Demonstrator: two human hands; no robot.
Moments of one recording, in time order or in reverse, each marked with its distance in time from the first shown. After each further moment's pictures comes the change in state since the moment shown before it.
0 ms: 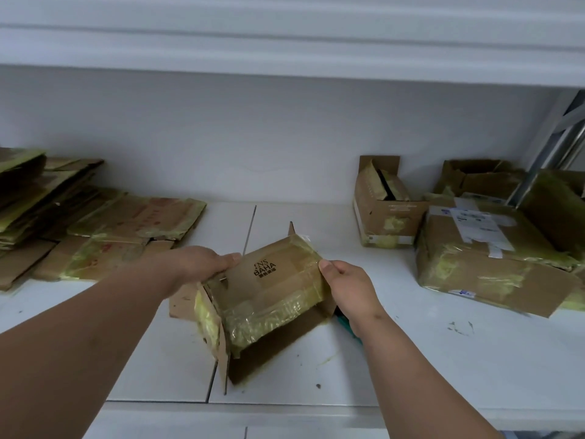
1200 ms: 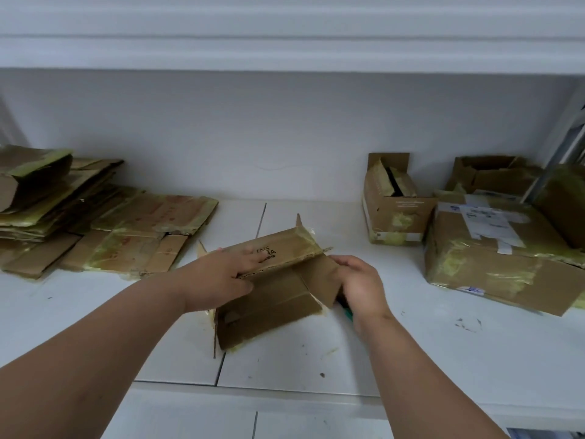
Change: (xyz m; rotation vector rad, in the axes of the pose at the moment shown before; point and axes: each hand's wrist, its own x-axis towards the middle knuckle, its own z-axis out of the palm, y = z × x) left_hand -0.051 0.007 0.024 0.434 0.052 0.507; right_hand -0.007 0.010 0.000 0.325 0.028 0.021
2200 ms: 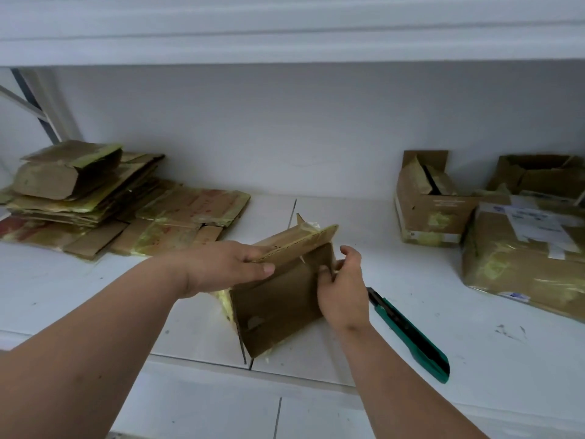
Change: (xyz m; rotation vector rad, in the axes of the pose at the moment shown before) left_hand -0.032 -0.028 -0.015 -0.350 -0.009 -0.197; right_hand -0.024 0.017 0.065 -0.458 0.054 -0.218
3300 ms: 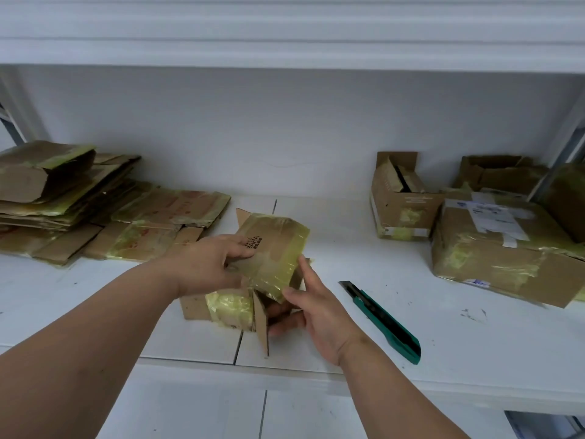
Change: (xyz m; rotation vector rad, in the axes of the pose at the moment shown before) left_hand 0.014 -0.016 0.009 0.220 0.124 0.147; right_hand -0.043 -0.005 -0.023 0.705 -0.610 0.103
